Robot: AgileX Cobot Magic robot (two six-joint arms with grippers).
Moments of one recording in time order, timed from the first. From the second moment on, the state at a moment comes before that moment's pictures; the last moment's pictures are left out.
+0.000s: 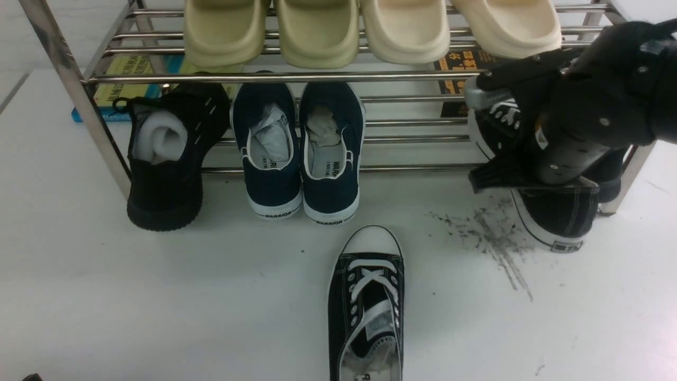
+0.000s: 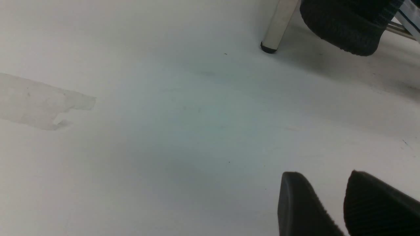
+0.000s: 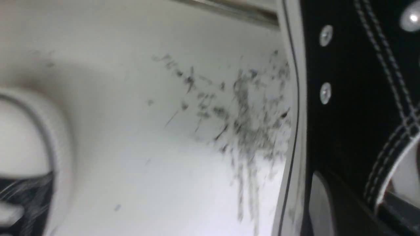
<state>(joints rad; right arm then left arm) 0.57 1.60 -1.30 -0.35 0.92 0.53 -0.03 -0.01 0.01 0.15 0.42 -0.42</state>
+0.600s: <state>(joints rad) 0.93 1.33 -1.18 -0.16 1.23 0.61 -0.03 -0.01 0.01 0.15 0.42 -0.42</state>
